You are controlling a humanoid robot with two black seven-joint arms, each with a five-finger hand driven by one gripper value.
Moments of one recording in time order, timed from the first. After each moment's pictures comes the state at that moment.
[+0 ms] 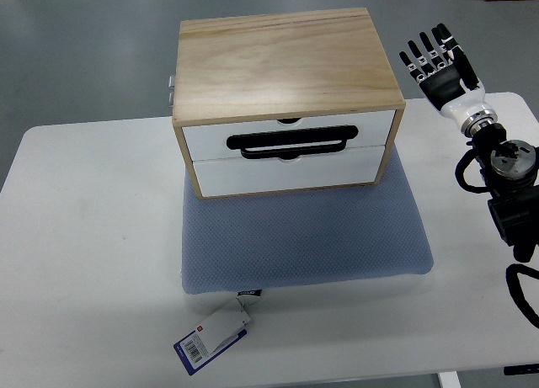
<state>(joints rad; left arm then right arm) -0.07 0.00 -0.09 -0.29 0.01 -0.02 0.05 0.77 -0.13 1.40 0.46 0.02 0.44 -0.07</state>
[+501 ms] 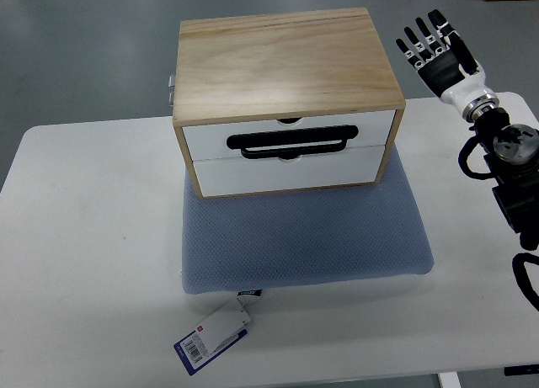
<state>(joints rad) -0.07 0.00 -0.09 -0.30 0.01 -0.02 0.05 0.84 -0.18 1.28 0.46 0.02 0.44 -0.07</state>
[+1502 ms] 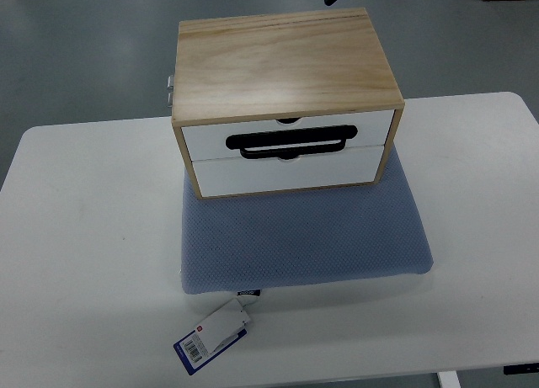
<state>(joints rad) -0.09 0.00 -0.09 -0.31 0.01 -0.03 0.05 2.06 -0.49 -0.31 1.04 -0.05 0.50 -0.45</state>
